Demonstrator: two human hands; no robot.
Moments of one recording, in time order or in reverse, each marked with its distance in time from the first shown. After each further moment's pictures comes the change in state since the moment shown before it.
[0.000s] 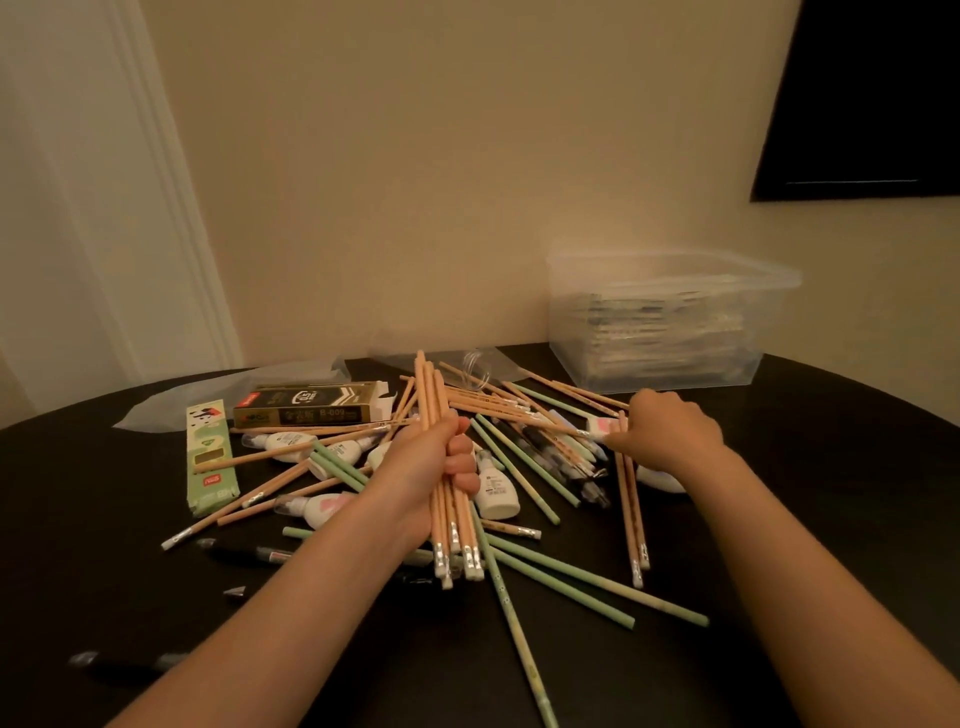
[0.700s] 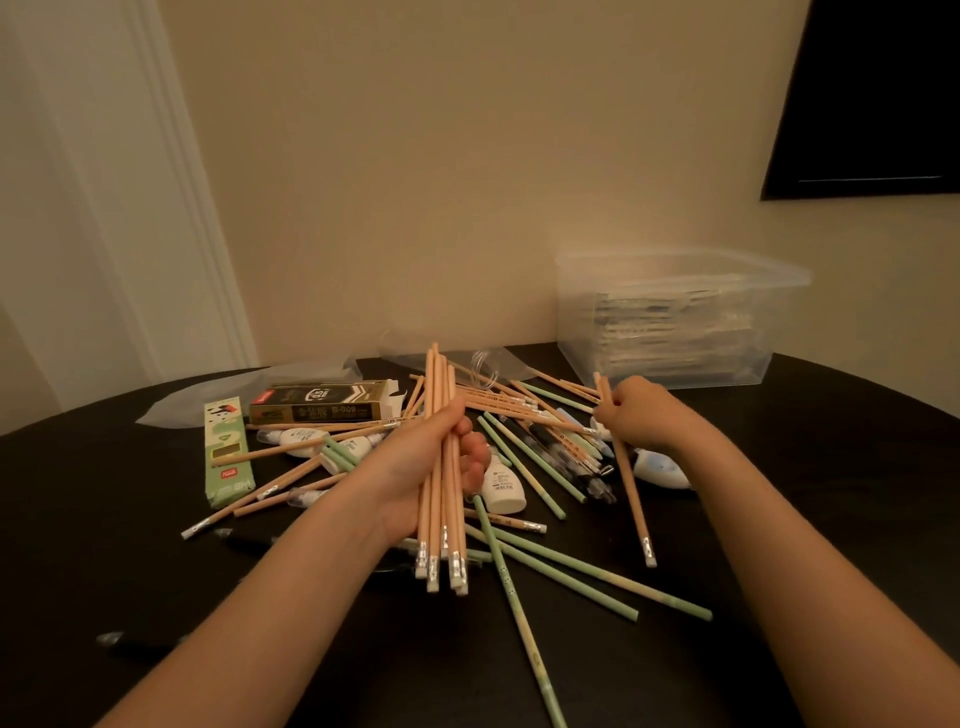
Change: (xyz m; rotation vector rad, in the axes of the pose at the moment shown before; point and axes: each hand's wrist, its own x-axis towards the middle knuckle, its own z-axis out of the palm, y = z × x) left_hand -0.025 0.015 -0.001 0.106 -0.093 -0.032; right_hand 0.010 -0.015 -0.005 0.394 -0.102 -0.092
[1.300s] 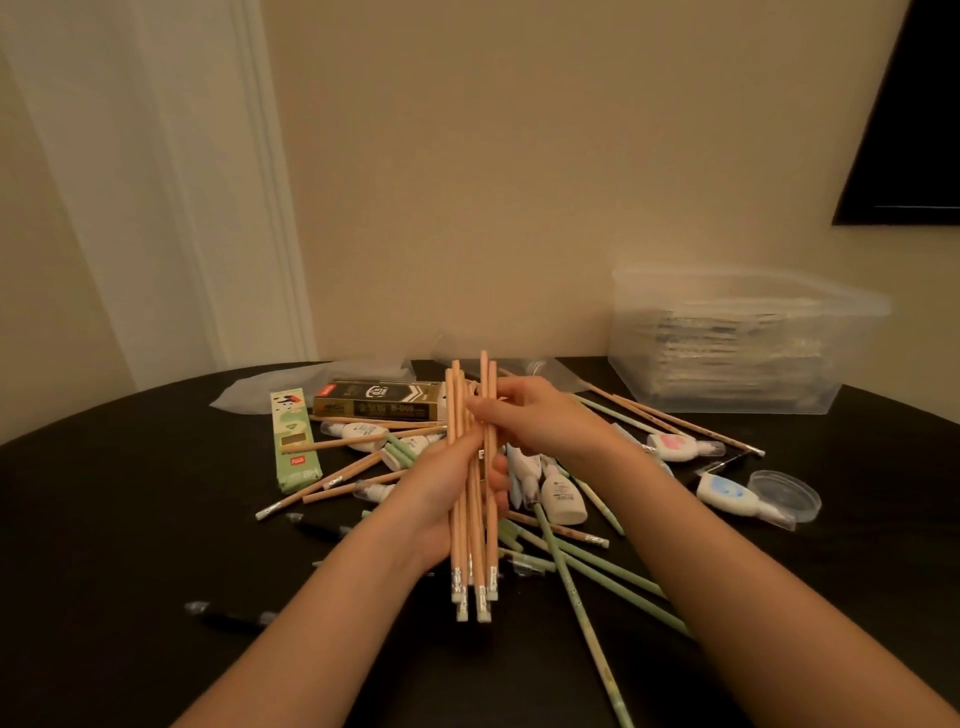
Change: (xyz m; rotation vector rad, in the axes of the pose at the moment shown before) left_hand -0.008 -0.007 -0.032 -0.064 0.093 0.072; right_hand -0.027 -0.114 0.065 0.498 -0.312 -0.476
